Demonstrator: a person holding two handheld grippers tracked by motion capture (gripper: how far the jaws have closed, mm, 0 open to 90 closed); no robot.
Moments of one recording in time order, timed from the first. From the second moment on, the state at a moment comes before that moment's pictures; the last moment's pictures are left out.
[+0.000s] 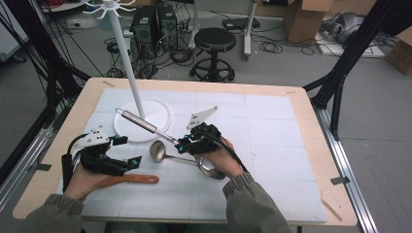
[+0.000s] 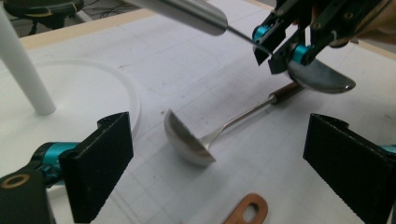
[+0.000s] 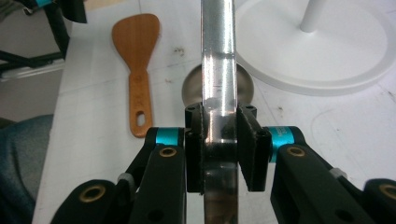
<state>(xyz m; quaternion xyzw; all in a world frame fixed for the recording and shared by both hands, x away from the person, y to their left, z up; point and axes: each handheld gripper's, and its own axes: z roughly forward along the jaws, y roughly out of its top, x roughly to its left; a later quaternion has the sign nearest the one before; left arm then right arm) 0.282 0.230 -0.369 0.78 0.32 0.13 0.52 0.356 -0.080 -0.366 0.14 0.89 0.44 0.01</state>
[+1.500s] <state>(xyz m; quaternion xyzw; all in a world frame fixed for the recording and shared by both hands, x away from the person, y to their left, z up) 0.297 0.214 -0.366 0.73 0.35 0.09 0.58 0.326 -0.044 -0.384 0.14 0.87 0.47 0.02</state>
